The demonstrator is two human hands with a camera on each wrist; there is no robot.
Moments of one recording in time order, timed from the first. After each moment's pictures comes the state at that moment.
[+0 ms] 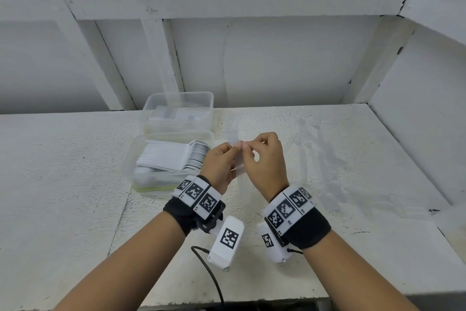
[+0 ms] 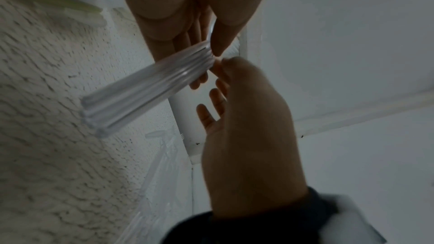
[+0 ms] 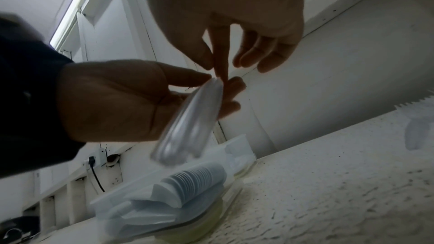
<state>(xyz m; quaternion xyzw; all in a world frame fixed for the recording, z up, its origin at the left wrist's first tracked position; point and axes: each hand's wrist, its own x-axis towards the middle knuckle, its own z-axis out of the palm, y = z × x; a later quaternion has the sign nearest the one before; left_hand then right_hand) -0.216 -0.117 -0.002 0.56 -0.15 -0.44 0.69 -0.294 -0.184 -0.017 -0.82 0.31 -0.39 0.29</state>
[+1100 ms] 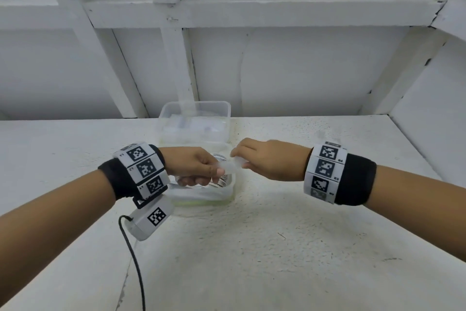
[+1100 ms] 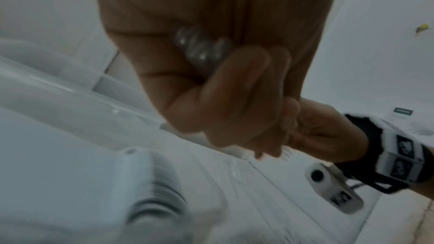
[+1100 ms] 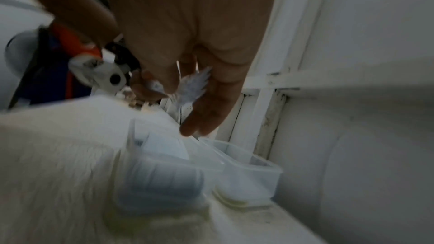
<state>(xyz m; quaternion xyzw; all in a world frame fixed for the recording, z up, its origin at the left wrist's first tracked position) -0.091 -0.075 0.055 0.68 -0.47 -0.54 0.15 -0.250 -0.221 0.051 -1.00 -0.06 0.05 0.03</state>
